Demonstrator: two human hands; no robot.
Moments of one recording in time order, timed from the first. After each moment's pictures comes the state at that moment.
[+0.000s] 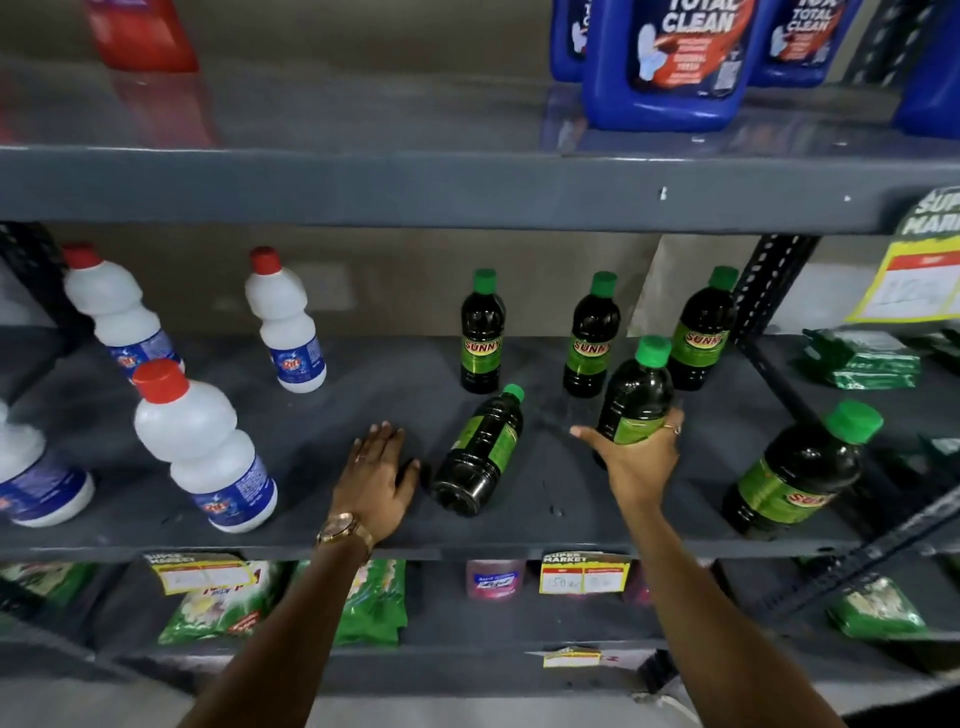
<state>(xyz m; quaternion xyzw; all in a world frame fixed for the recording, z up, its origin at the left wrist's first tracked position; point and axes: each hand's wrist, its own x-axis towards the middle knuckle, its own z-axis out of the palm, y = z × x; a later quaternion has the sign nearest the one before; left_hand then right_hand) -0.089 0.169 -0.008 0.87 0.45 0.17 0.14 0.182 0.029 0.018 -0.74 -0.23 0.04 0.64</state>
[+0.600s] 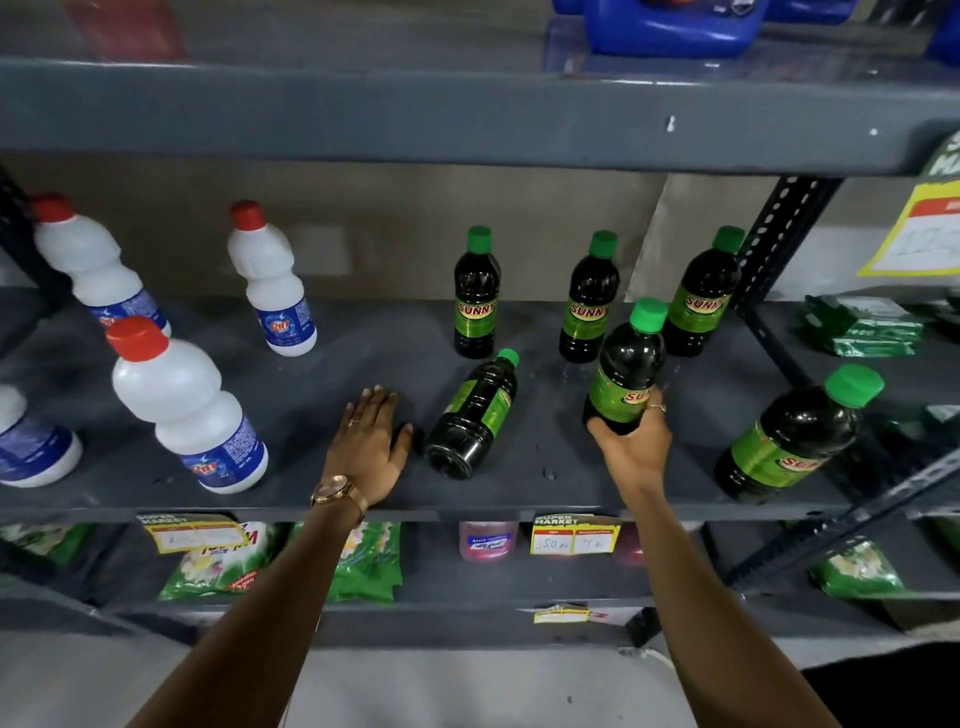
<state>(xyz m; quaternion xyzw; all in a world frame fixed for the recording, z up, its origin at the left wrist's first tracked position) -0.087 0.163 -0.006 0.87 0.45 0.16 0.13 0.187 0.013 -0.008 -0.75 -0.27 0.08 0.60</state>
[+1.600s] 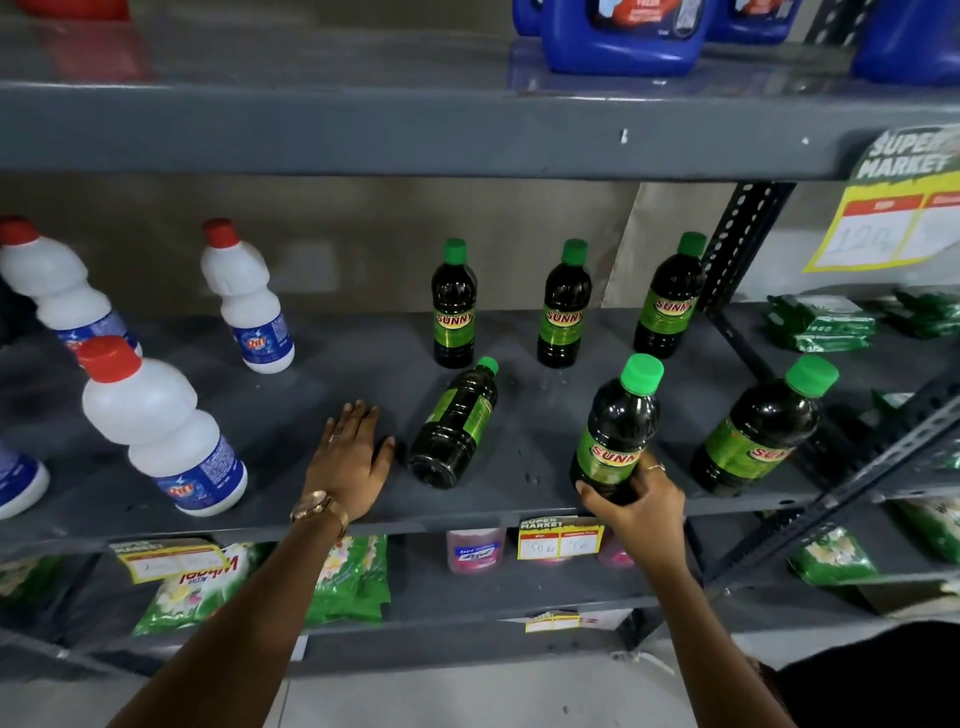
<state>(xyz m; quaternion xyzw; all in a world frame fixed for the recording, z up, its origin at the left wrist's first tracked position) -0.088 0.165 -0.005 0.87 0.45 0.15 0.14 0.166 -0.065 -0.017 -0.76 -0.36 0.09 0.53</state>
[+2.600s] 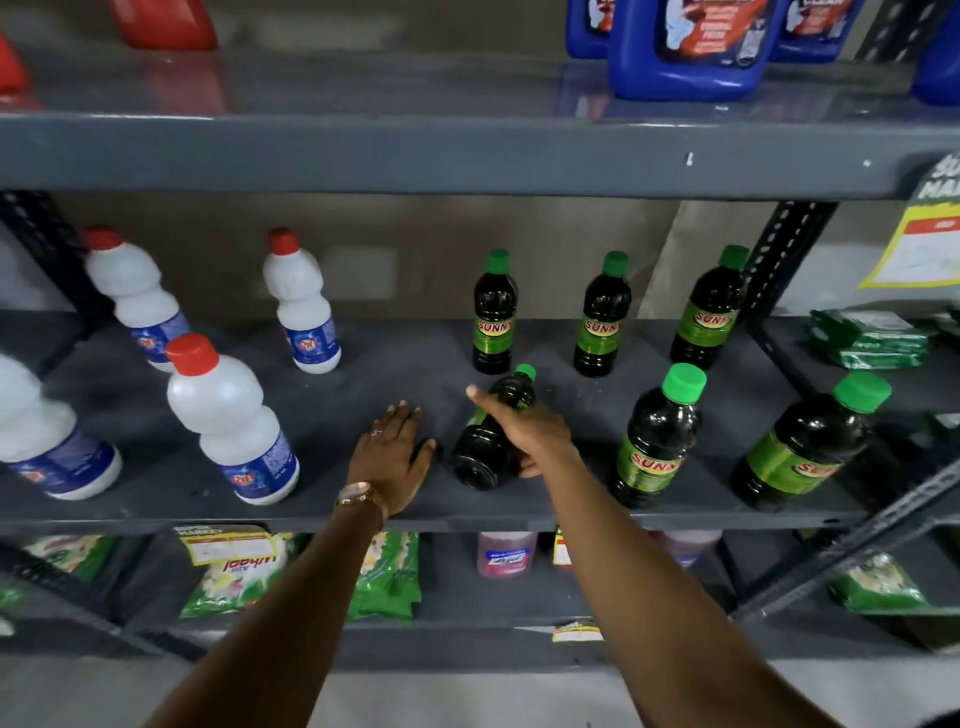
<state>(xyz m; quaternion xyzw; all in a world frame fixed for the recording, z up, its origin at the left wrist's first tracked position) -0.097 0.167 -0.002 0.87 0.44 0.13 0.15 0.080 0.086 0.065 -0.82 -0.25 0.39 0.32</state>
